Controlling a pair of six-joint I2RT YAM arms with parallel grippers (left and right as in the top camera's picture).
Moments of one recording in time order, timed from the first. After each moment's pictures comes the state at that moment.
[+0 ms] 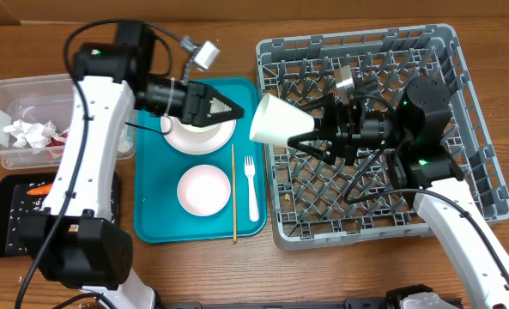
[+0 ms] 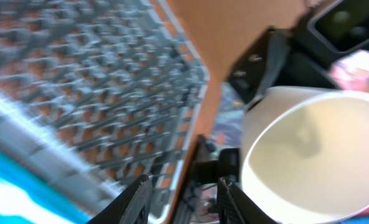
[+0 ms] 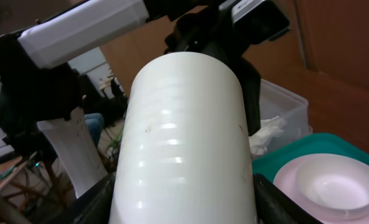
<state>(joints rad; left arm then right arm) -0.07 1.82 1.81 -1.44 1.18 0.41 0.19 1.32 0.95 0.28 -1.30 0.30</state>
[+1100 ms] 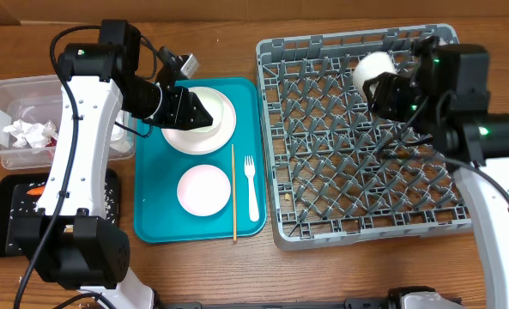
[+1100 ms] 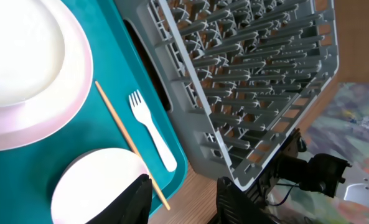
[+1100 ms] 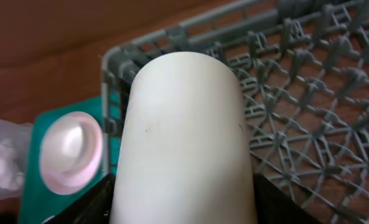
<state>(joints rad) -0.03 1.82 1.81 -1.44 0.71 0.23 0.07 1.39 1.43 -0.88 -0.16 0.32</state>
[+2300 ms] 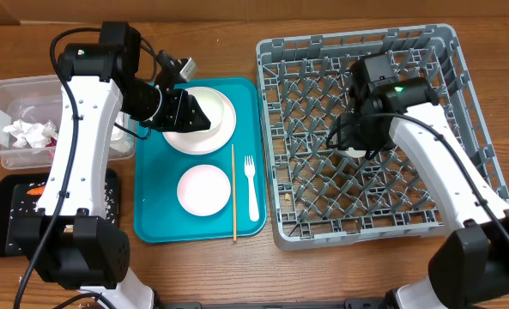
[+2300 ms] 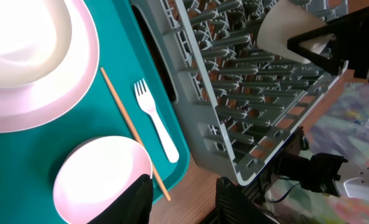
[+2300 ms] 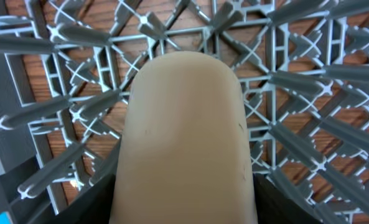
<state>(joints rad) -0.03 1.82 1.81 -1.47 0.68 0.21 0.24 1.71 1.47 -1.17 0.04 0.25</state>
